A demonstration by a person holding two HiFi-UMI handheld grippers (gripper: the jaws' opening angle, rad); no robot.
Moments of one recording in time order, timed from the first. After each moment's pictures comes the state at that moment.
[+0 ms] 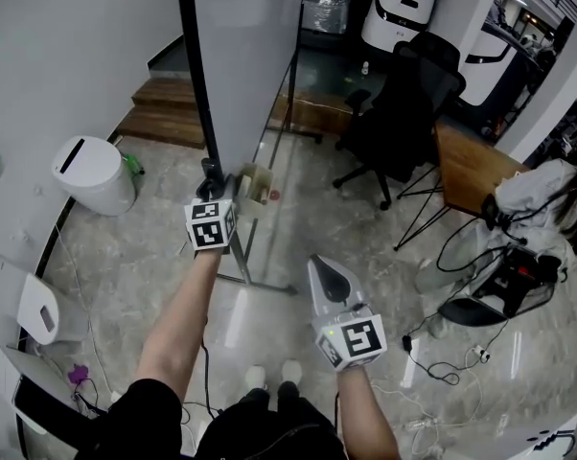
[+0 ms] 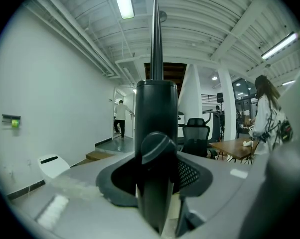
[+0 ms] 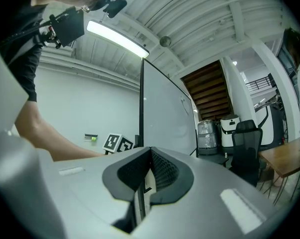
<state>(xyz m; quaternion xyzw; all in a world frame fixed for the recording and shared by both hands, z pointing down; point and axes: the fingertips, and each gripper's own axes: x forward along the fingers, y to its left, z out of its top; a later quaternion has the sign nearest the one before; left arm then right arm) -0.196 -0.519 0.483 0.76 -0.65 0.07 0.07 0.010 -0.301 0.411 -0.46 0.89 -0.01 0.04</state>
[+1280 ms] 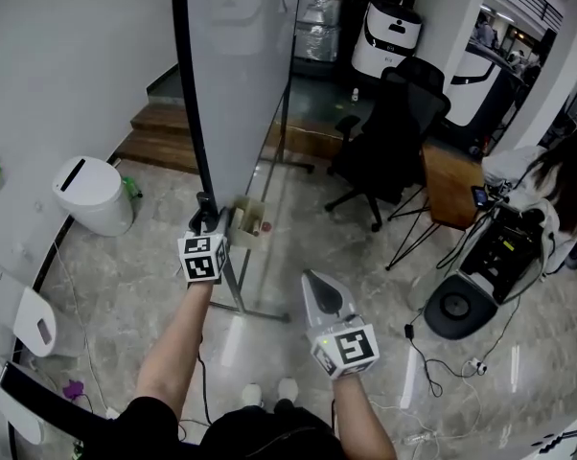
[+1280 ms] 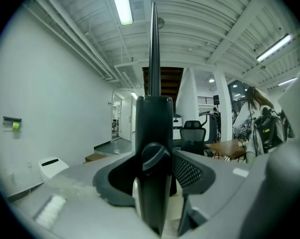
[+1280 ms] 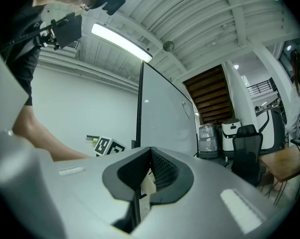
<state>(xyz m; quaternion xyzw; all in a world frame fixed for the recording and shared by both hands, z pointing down) -0.204 -0.449 0.476 0.76 -0.64 0.06 0.05 0.009 -0.260 0.400 -0.45 0.89 0.00 0.05</state>
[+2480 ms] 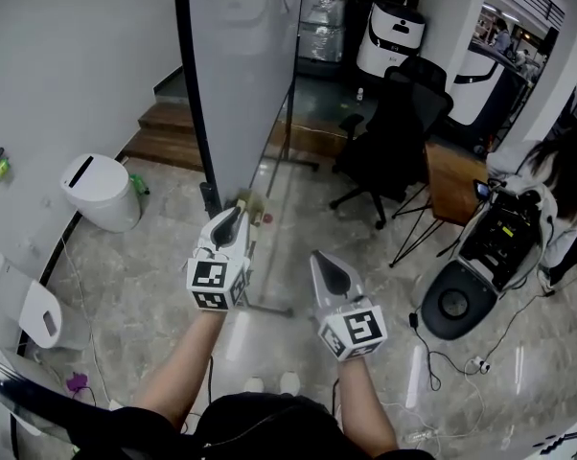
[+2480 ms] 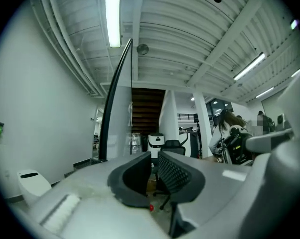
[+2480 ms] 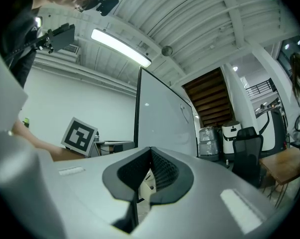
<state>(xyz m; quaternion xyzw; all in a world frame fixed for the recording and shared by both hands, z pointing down) -0.111 -0.346 0.373 0.82 -0.57 -0.01 -0.03 0.032 -0.262 0.379 -0.45 0.89 0.01 0.07</state>
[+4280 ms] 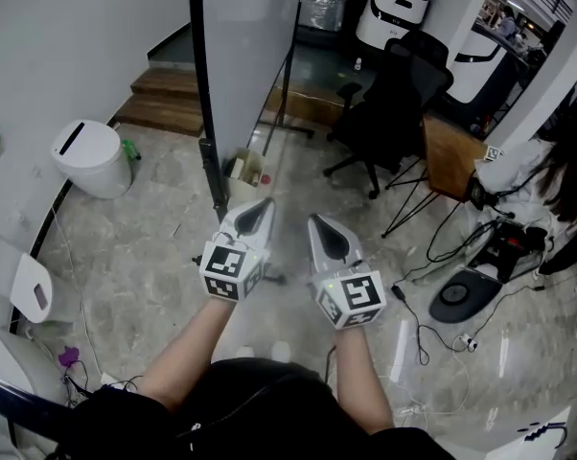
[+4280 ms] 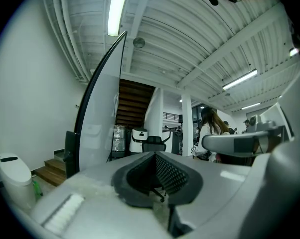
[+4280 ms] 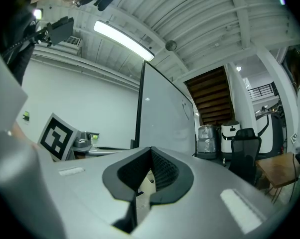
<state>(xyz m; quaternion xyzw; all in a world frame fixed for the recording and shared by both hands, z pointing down) -0.053 -0.291 0.409 0.87 -0.49 -0.01 0.02 0.022 -0.249 0.391 -0.46 0.89 0.02 0.03</state>
